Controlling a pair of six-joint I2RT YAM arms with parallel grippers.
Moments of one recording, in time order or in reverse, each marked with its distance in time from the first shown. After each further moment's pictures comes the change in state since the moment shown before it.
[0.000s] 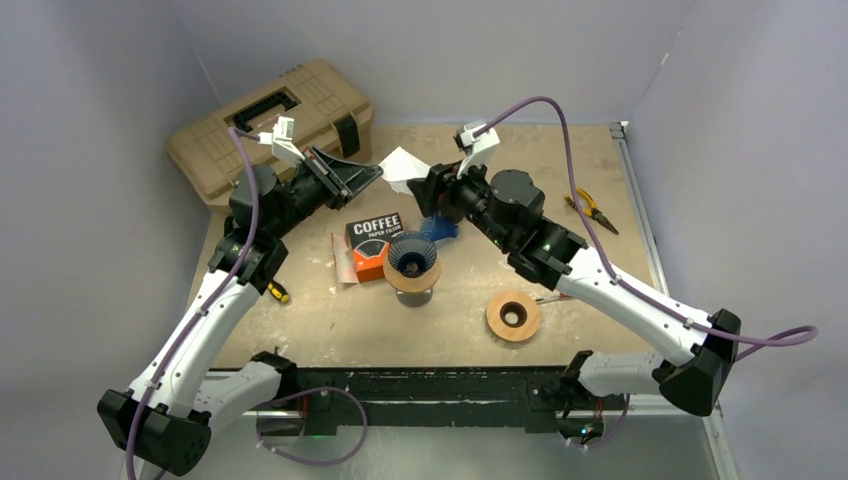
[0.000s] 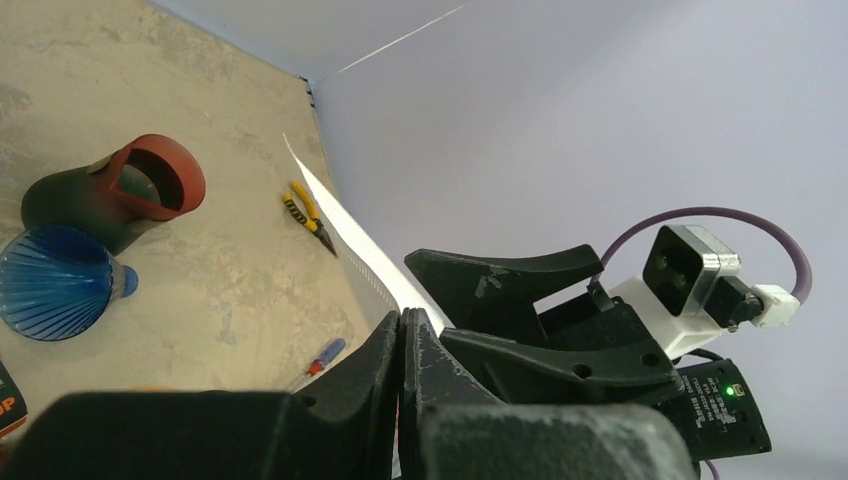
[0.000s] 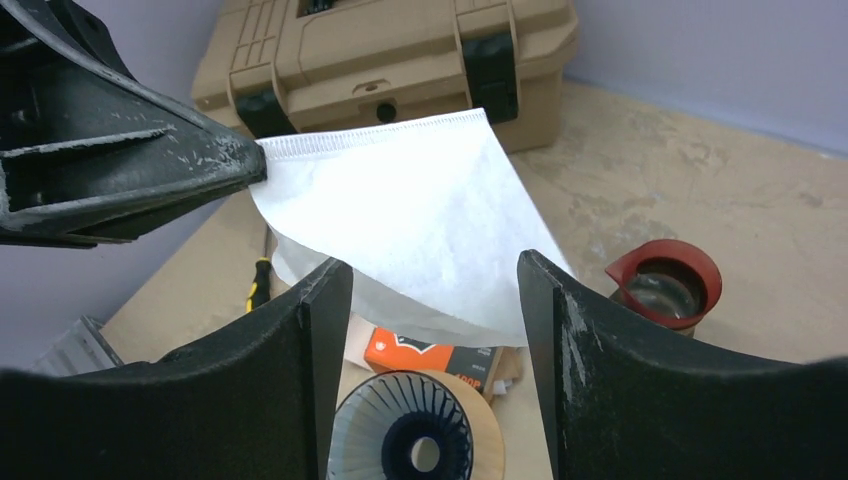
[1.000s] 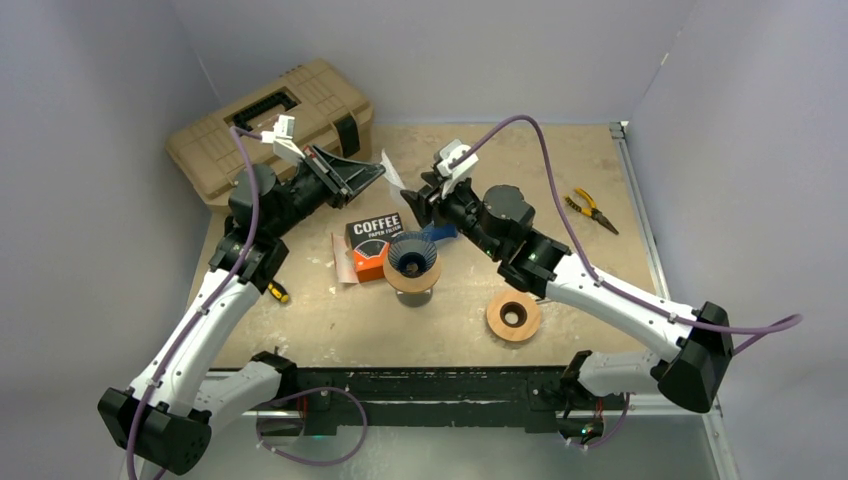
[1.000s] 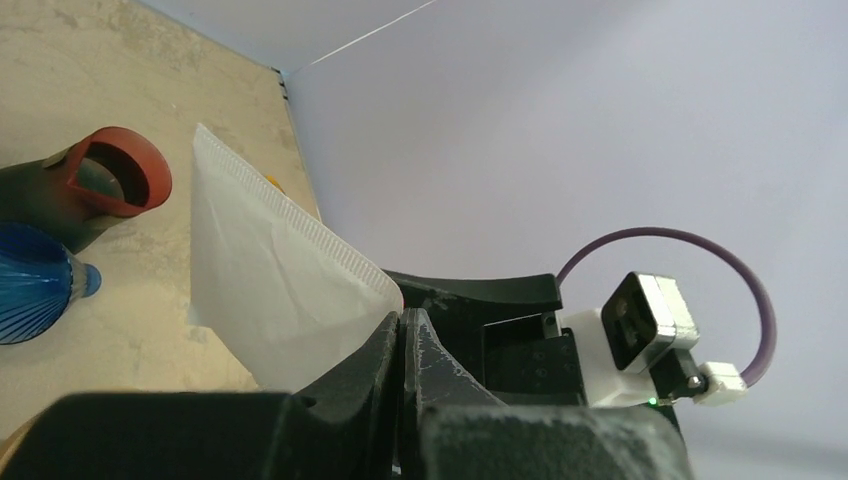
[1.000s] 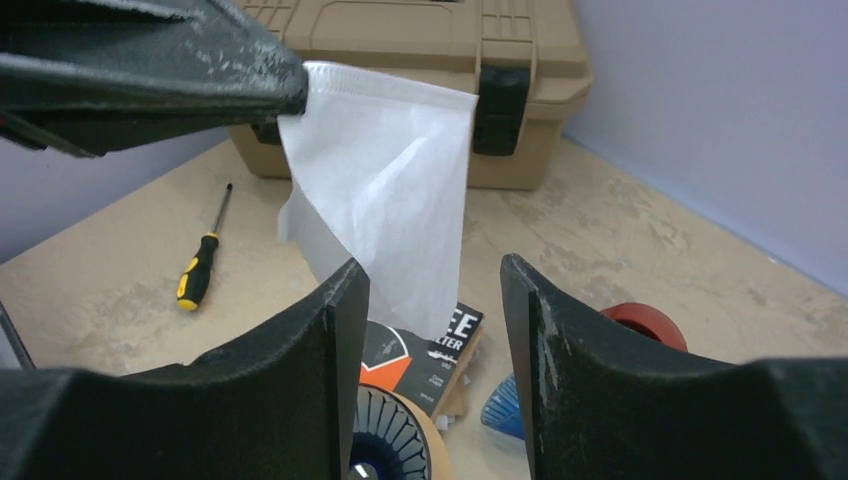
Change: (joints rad) left arm 0.000 0.005 0.000 0.032 0.030 -0.048; right arm 0.024 0.017 -0.101 0.192 -0.067 -0.250
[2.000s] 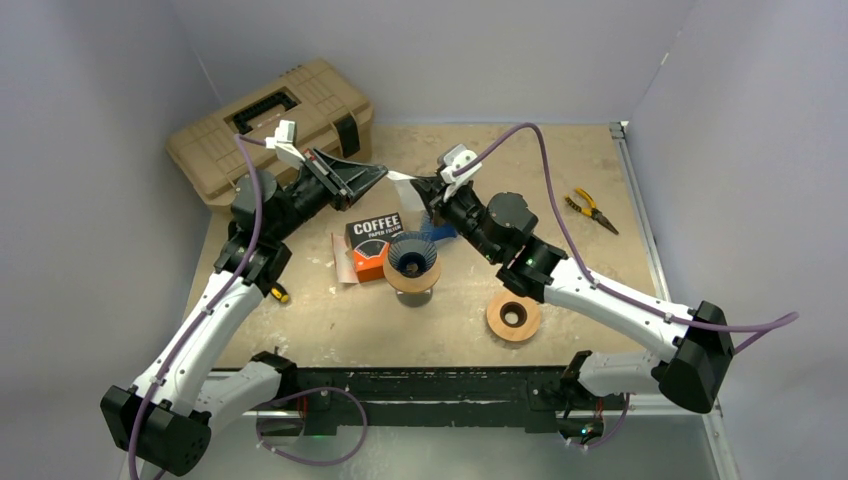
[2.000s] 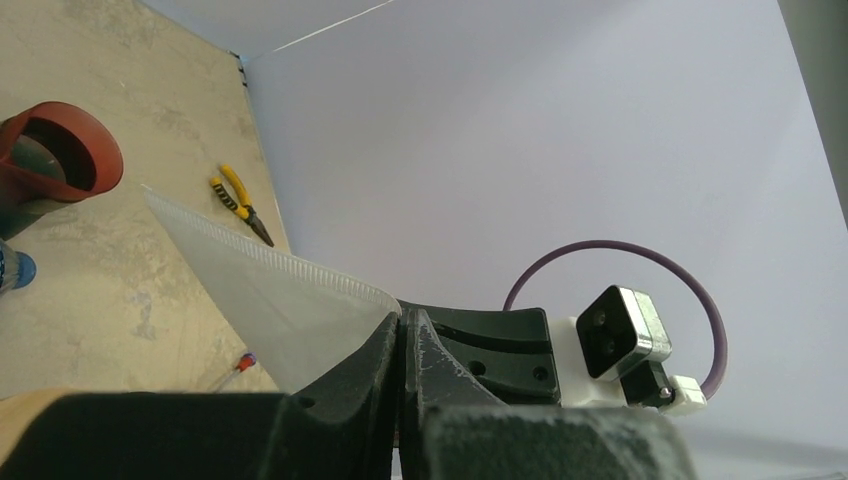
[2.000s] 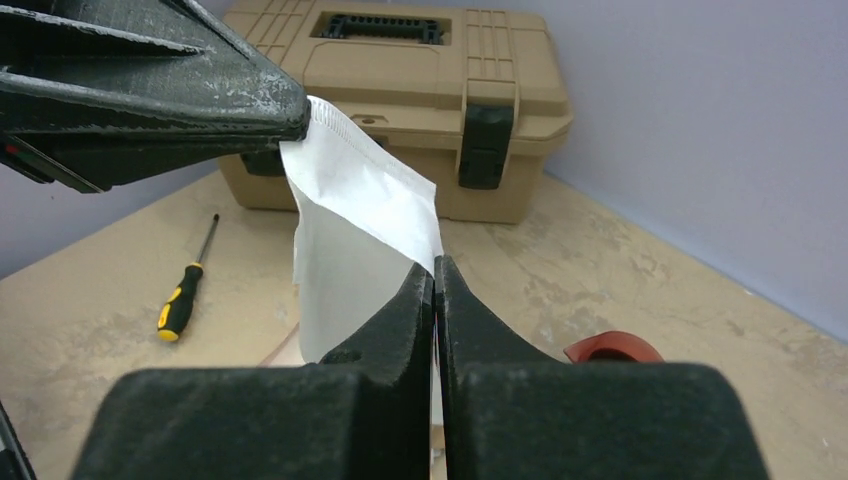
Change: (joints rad) left arm 0.000 -0.005 -0.058 0.106 0.025 -0.119; right arm 0.008 -0.010 -0.086 0.173 0.008 -0.049
